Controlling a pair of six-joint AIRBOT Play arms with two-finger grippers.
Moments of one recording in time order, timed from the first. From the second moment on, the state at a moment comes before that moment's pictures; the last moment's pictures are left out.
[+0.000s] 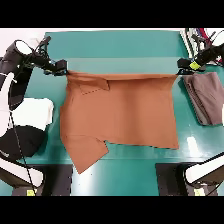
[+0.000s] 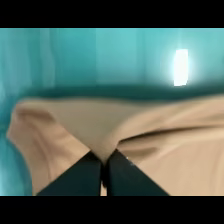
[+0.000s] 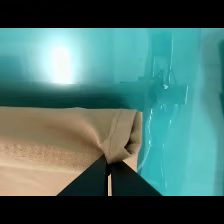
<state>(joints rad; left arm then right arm) 0.03 -1.71 1.72 1.10 -1.19 -1.44 -0.15 -1.74 1.89 -1.38 1.47 1.55</state>
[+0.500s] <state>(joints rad) 0.00 -1.71 1.53 1.24 -1.34 -1.44 -0.10 -1.57 1.45 -1.41 1.37 1.54</state>
